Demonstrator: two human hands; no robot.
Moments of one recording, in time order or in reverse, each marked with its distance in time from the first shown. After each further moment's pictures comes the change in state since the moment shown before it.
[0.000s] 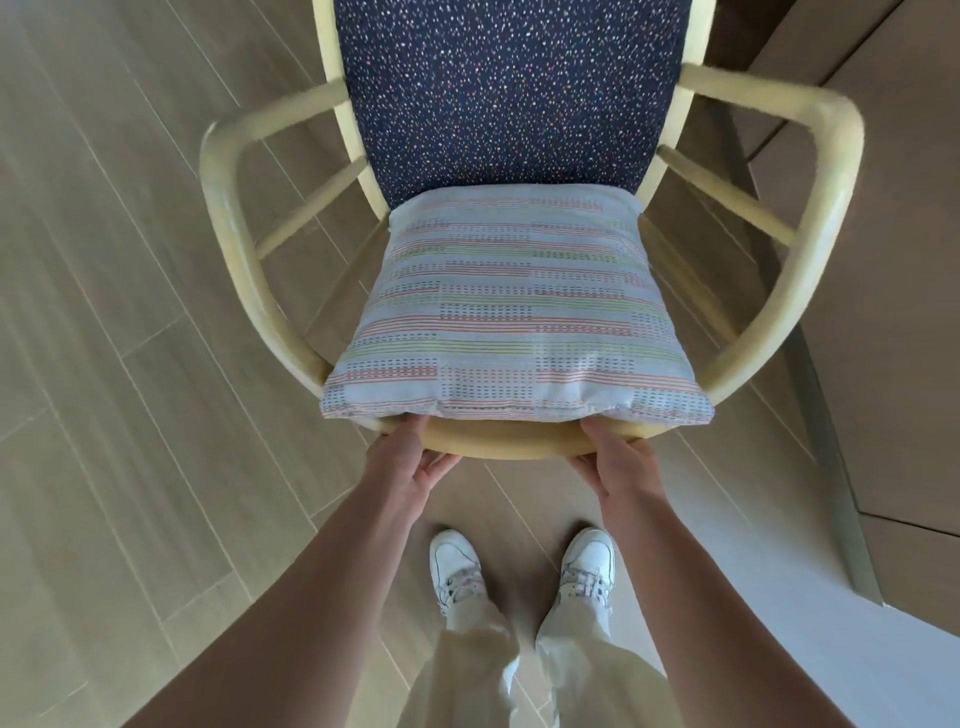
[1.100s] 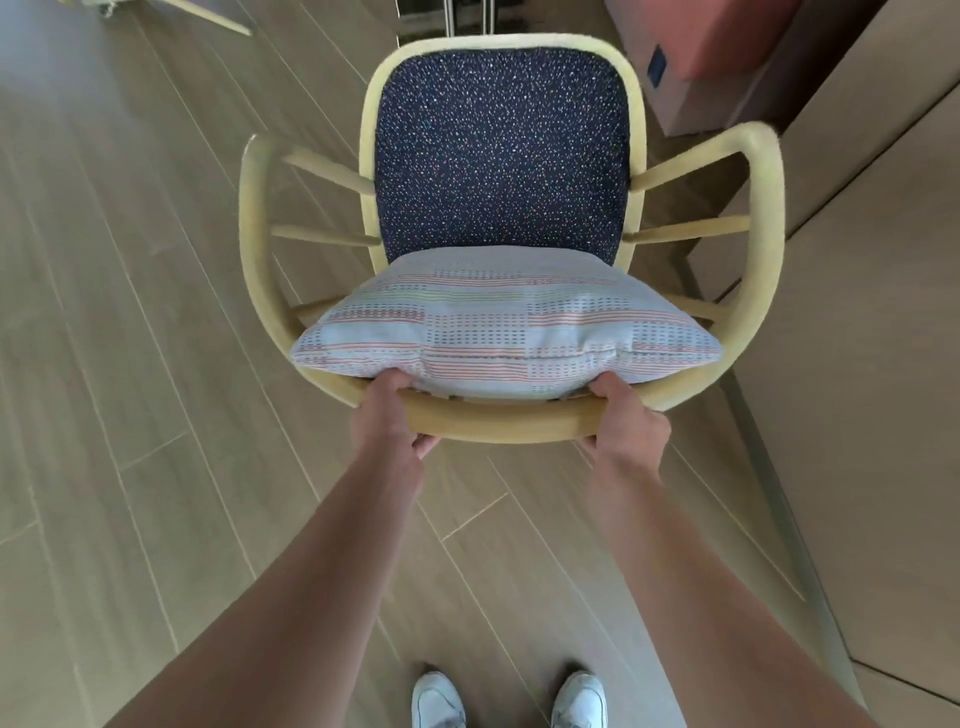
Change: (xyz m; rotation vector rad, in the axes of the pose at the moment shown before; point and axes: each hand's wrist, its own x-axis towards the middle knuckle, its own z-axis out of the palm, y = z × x) left_hand -0.052 0.172 0.136 -0.057 0.094 0.215; right_hand -0.033 -0.199 0.116 0.115 0.072 -0.289
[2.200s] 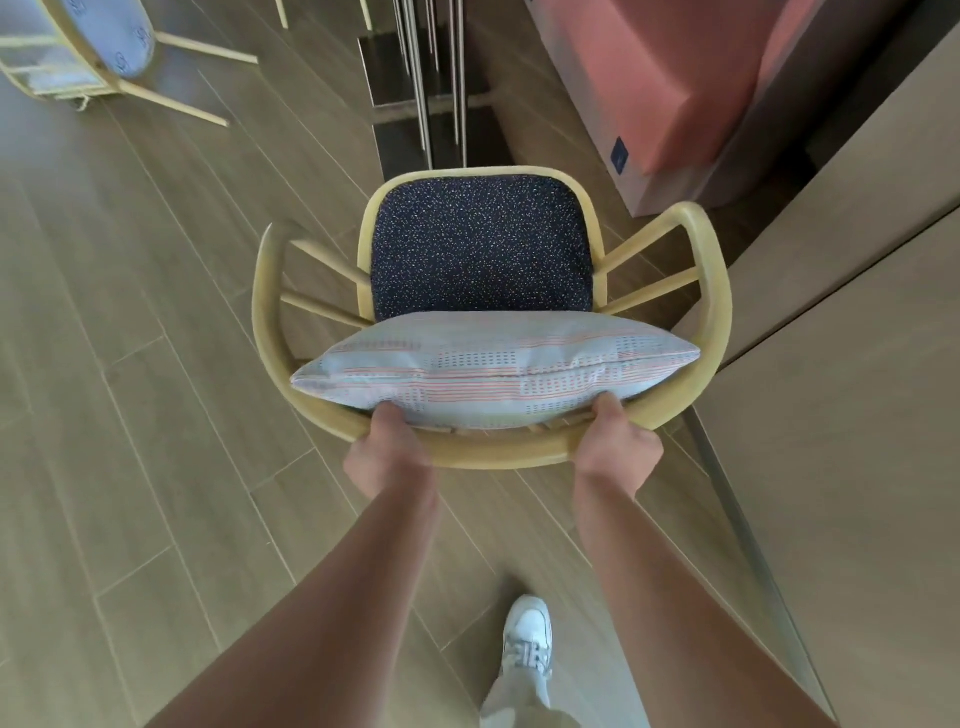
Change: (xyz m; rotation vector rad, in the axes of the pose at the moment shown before) left_hand 0.004 0.134 0.131 -0.022 0.240 0.180; right_hand 0.038 -0.130 0.134 -0.002 0.199 -0.192
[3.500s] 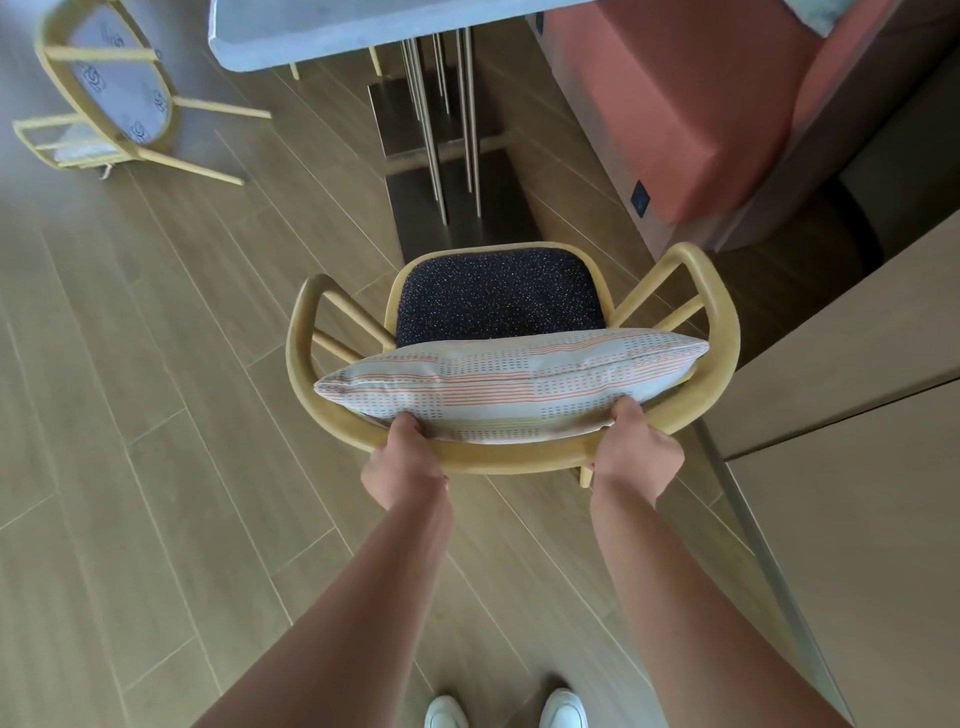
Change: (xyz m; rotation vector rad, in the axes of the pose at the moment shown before) left_hand 0.038 0.119 0.134 0.035 -0.040 -0.042; right_hand 0.070 -0.096 0.140 -0.018 0.053 0.059
